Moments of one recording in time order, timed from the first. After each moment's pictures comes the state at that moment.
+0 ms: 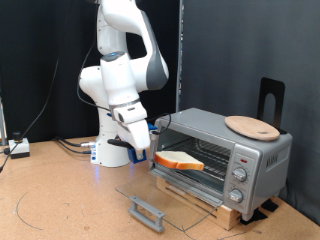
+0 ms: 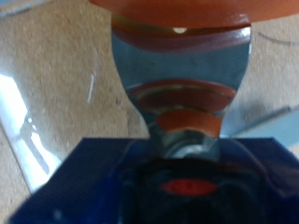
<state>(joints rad) -0.16 -0.34 0.06 -2.84 0.45 2.59 -1.26</state>
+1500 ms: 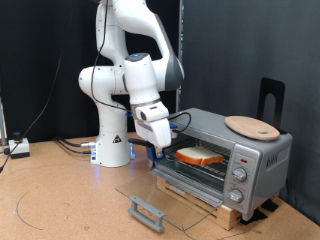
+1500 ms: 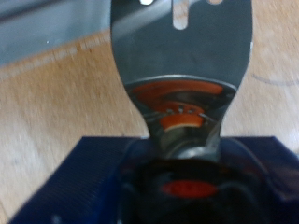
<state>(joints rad) -0.16 -0.34 0.18 -2.86 0.49 2.66 -1.19</state>
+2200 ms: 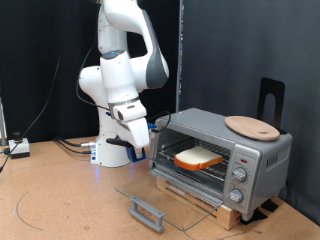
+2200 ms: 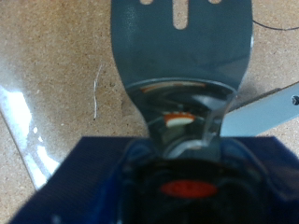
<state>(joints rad) -0.24 -0.34 0.11 -2.83 0.45 2.58 -1.30</state>
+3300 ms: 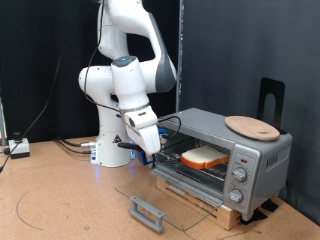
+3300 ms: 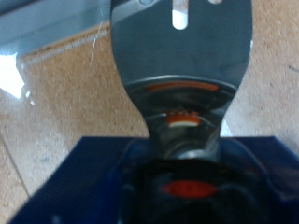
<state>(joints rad) -0.21 -0.31 0.19 -2.84 0.51 2.57 -1.22</state>
